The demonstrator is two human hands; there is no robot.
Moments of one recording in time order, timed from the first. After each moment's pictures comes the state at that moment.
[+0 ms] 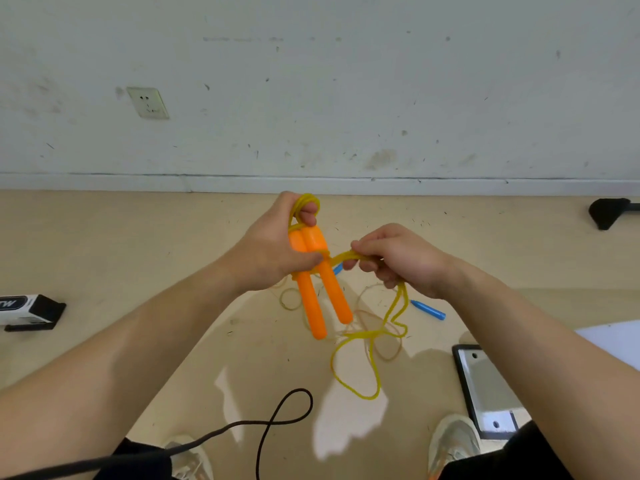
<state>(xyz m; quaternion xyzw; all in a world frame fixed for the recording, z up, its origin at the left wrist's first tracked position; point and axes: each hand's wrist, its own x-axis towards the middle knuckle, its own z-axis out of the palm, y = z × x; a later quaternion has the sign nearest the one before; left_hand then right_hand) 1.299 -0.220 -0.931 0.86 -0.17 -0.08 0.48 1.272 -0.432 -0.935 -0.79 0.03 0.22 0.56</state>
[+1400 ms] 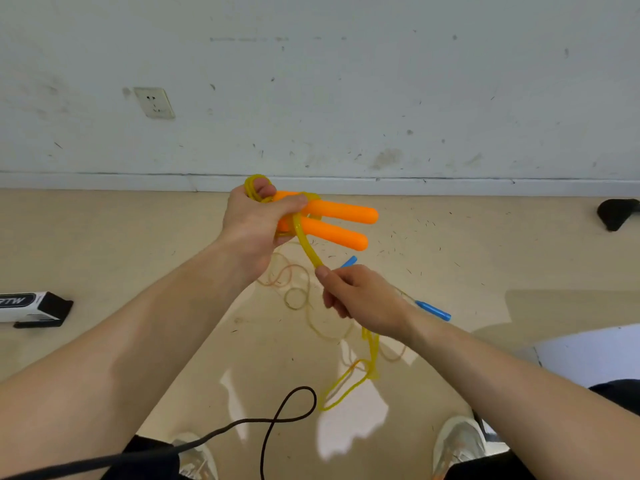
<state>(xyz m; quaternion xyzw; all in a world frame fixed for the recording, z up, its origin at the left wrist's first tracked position) 1.323 -0.221 -0.931 0.62 0.09 -0.05 0.78 1.239 -0.384 -0.970 -0.88 -0.02 0.17 0.45</state>
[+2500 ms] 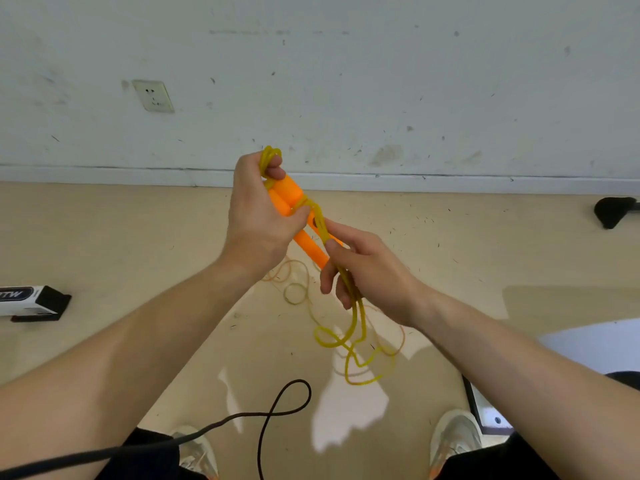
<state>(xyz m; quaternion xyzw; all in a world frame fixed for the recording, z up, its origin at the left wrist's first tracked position) 1.306 -0.217 -0.937 0.83 -0.10 0.19 0.52 1.238 -0.379 -0.935 -0.72 -0.05 0.16 0.67</state>
